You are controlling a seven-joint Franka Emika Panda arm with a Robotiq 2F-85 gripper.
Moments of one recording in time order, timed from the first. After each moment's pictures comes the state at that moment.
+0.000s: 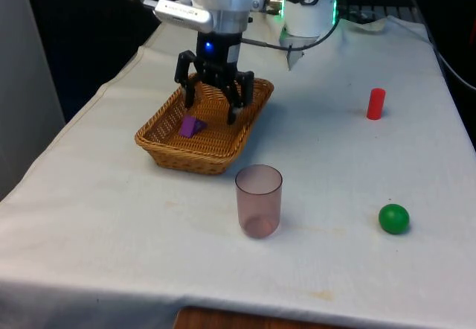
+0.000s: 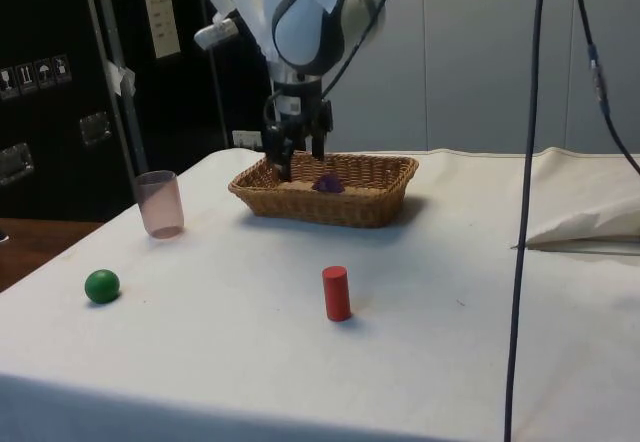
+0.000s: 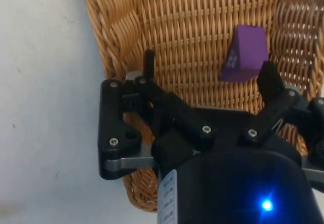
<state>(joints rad) 0.23 0.48 -0.46 -2.13 0.13 2.73 0.03</state>
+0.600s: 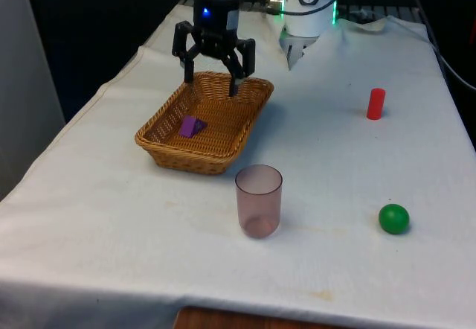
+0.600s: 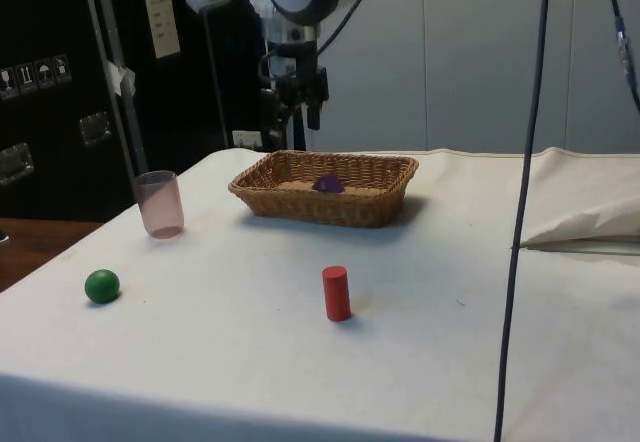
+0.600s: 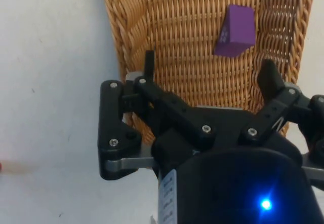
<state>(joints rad) 0.23 0.35 -0.47 -2.12 0.08 2.58 0.02</state>
